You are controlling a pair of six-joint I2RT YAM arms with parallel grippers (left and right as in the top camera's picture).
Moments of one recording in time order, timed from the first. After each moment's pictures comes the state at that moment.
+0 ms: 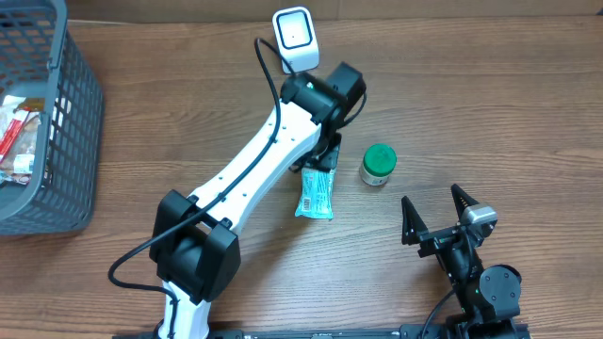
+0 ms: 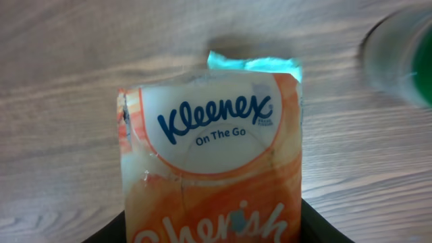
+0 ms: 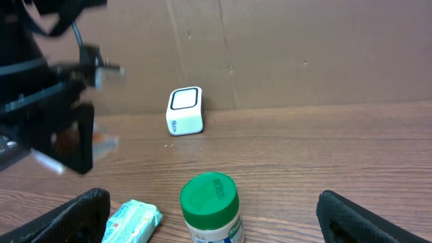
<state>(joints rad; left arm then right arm) -0.65 2.04 1.88 -1.38 -0.12 -0.46 0.16 0.01 0.02 -0.02 -0.12 0.17</state>
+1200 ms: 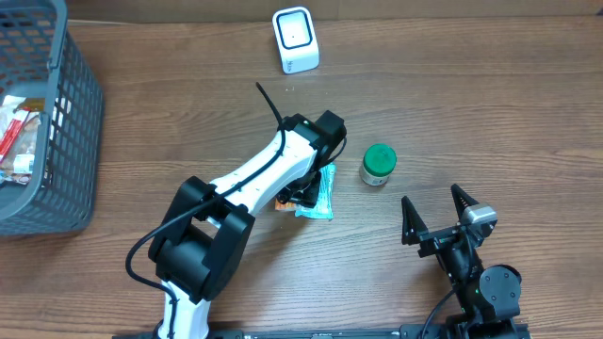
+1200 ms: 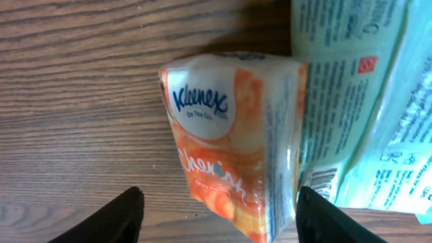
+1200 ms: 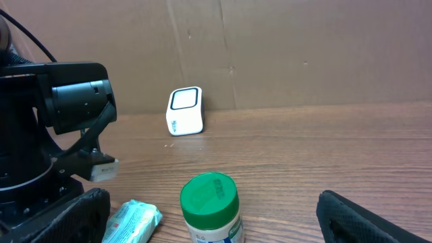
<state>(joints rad) -0.64 2.04 1.50 -1.17 -0.15 -0.49 0.16 0.01 0.02 -0.02 -0.12 0.17</state>
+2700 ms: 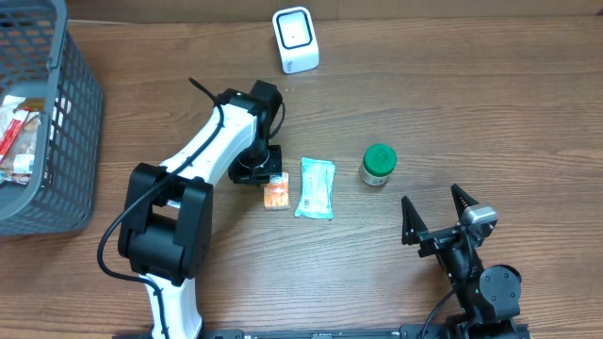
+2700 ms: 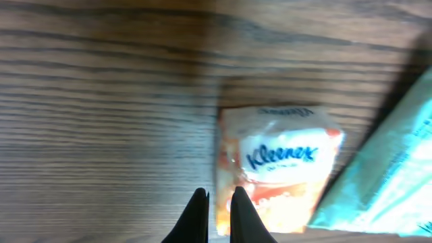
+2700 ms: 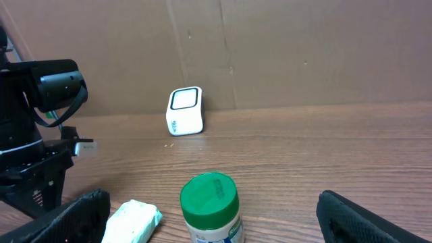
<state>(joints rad) -0.35 2.04 1.50 -1.13 0.10 -0.41 0.16 0.01 0.02 -0.02 -0.12 0.17</state>
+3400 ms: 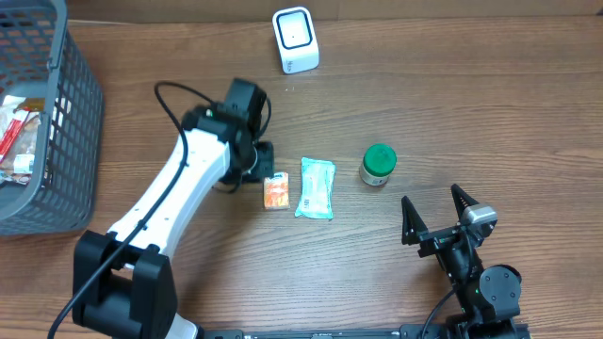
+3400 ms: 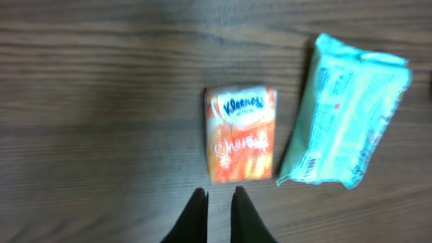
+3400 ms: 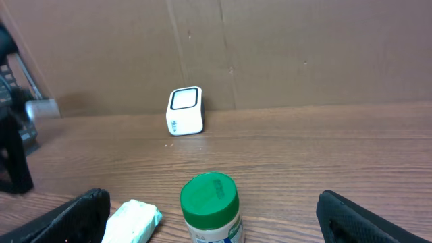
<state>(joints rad) -0.34 1.71 1.29 -0.98 0.10 -0.38 0.16 0.01 0.02 -0.02 -0.12 0.17</state>
